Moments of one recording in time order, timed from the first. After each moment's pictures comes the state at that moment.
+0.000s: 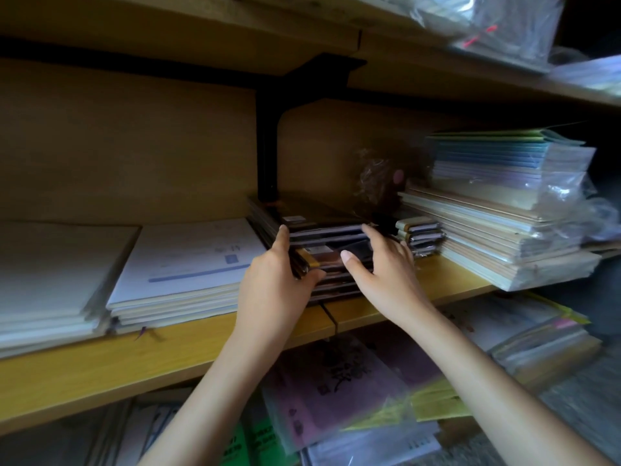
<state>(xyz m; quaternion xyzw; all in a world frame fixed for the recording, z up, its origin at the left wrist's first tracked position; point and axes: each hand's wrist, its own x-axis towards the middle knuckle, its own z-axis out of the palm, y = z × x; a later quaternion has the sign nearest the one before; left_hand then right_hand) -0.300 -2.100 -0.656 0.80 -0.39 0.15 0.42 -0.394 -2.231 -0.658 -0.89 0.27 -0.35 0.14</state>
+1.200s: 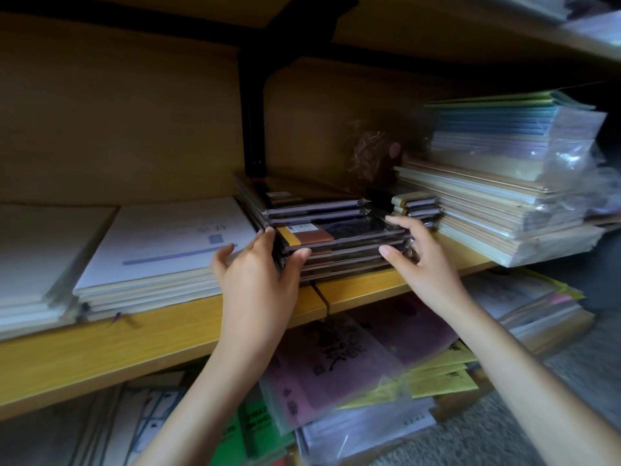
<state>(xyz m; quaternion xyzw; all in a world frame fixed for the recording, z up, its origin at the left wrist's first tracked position) -0.301 -2.102 -0.683 0.79 -0.36 0.24 0.44 -0.424 -2.297 -0.700 -0.83 0.19 -0.42 0.31</state>
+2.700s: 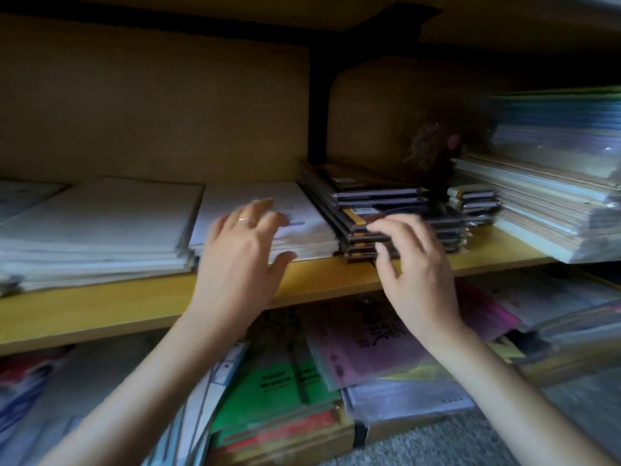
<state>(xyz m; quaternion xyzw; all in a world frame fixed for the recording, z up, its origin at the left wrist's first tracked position) -0.272 -1.990 -0.667 0.80 -0.42 0.34 0.24 -0.398 -2.163 -0.690 -0.84 0.08 -0.54 0.02</state>
